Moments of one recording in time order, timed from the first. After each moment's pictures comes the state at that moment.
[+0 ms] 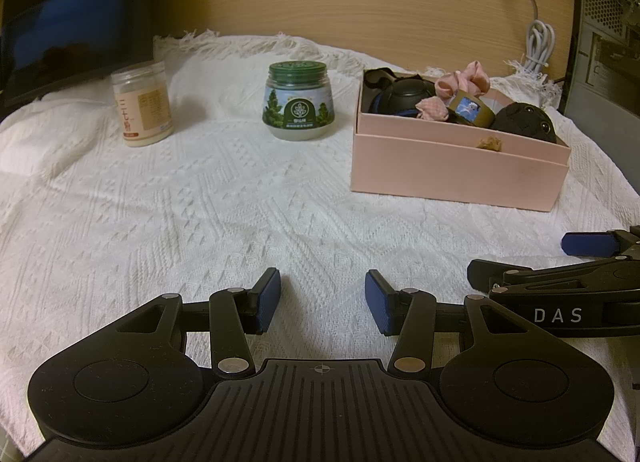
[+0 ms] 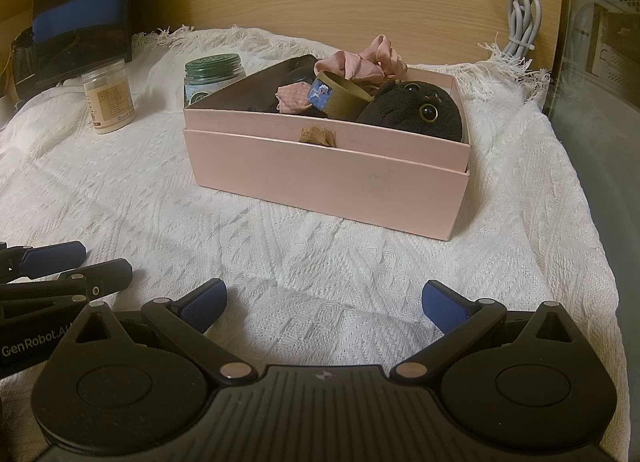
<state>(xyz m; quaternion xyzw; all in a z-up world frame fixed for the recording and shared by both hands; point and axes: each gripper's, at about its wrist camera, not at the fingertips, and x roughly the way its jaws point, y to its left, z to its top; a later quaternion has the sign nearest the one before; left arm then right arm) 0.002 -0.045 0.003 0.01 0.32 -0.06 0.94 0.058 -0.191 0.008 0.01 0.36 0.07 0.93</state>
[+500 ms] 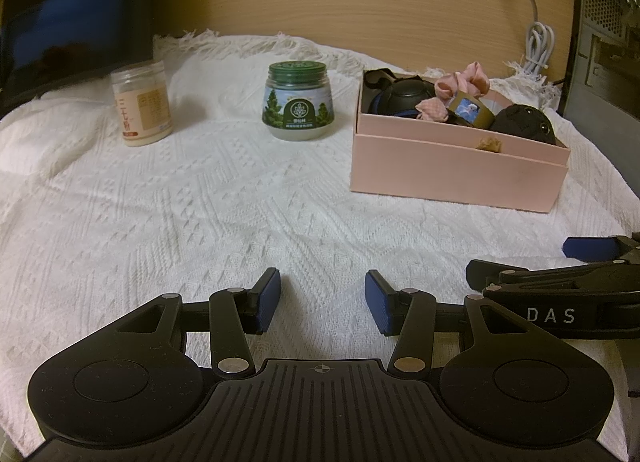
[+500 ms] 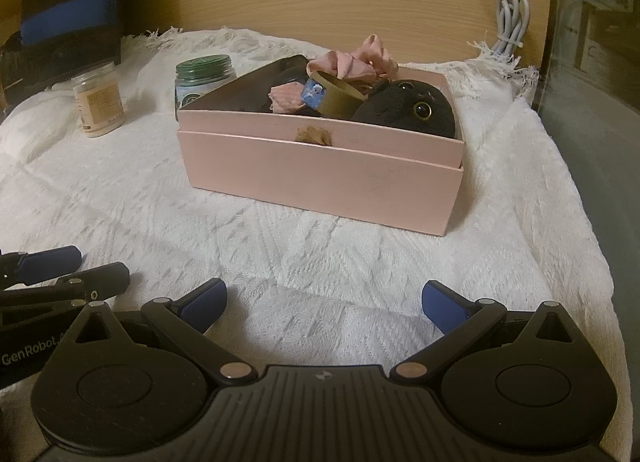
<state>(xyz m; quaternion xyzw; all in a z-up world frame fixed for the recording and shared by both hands) 0.002 -0.044 0.003 0.01 0.32 -0.06 0.94 0.056 -0.186 0.008 0.02 0.36 0.05 0.93</state>
